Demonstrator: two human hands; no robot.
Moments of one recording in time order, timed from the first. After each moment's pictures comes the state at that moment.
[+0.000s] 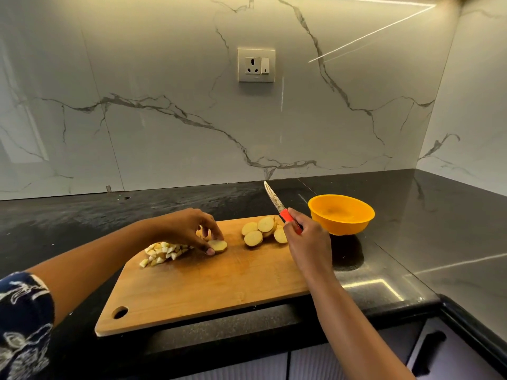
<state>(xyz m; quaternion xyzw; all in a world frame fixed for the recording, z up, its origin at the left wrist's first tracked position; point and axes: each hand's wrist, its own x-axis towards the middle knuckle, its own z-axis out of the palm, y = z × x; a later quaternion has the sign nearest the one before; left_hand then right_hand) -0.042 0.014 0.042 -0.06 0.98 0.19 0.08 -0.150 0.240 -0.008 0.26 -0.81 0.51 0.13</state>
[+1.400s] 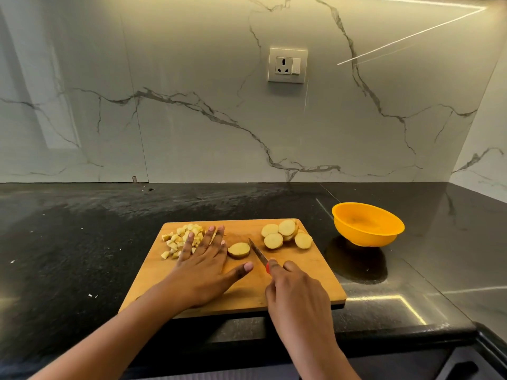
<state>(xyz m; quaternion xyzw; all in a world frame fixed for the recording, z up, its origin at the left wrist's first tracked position) 0.006 0.090 -0.010 -0.25 0.97 0.05 0.02 -0.059 0.252 -0.019 0.44 -0.86 0.22 0.15</state>
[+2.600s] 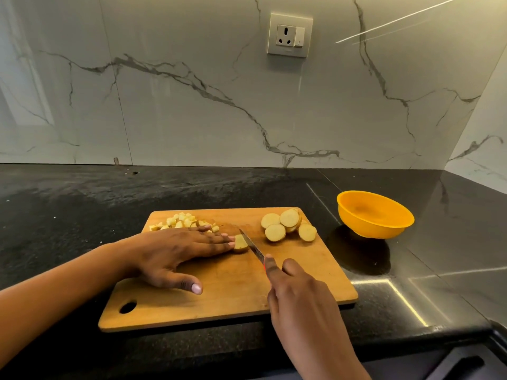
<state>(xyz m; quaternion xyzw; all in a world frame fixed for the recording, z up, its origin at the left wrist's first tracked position) 0.020 -0.002 0.004 0.13 0.99 0.07 0.07 -0.053 0.251 -0.012 0.49 -0.84 0.19 0.12</state>
